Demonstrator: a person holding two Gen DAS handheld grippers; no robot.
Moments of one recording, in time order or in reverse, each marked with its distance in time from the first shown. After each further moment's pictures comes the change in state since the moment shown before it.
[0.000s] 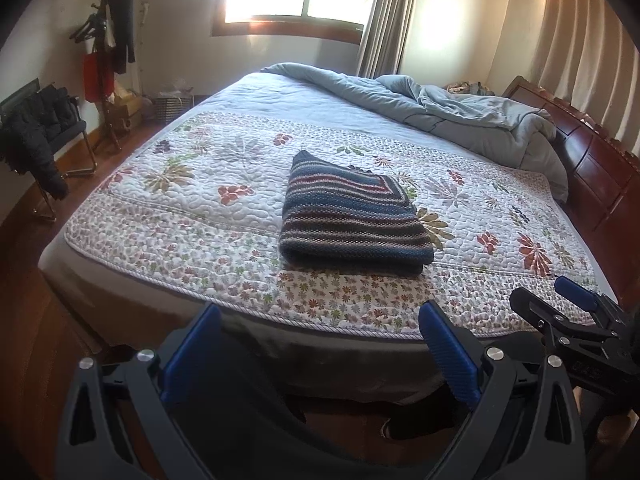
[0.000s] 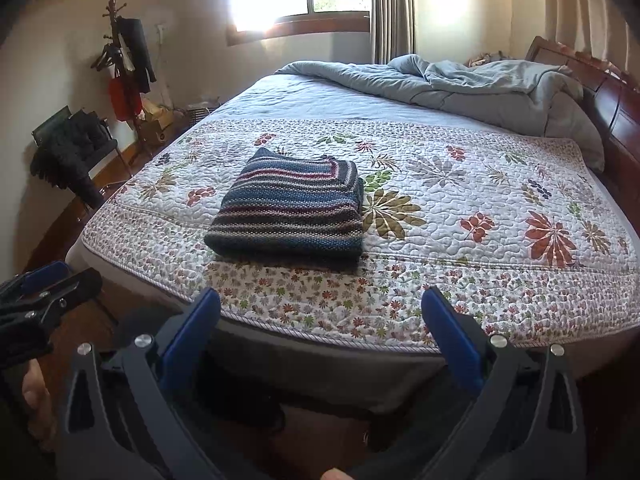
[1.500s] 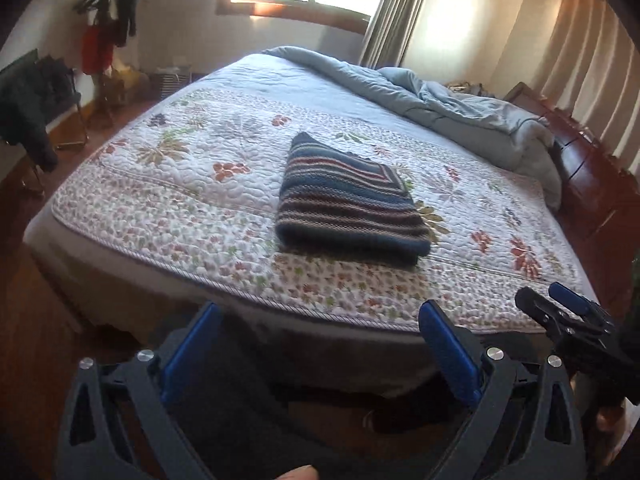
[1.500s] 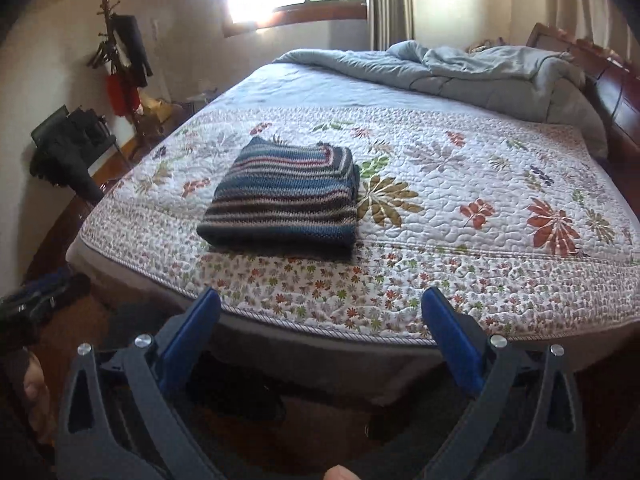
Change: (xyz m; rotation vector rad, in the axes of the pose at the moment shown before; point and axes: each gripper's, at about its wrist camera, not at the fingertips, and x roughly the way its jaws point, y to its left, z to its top) left arm 0.009 0.025 -0.009 -0.065 0.043 -0.072; right arm 0.004 -0.011 -0.002 0.025 0.032 0.004
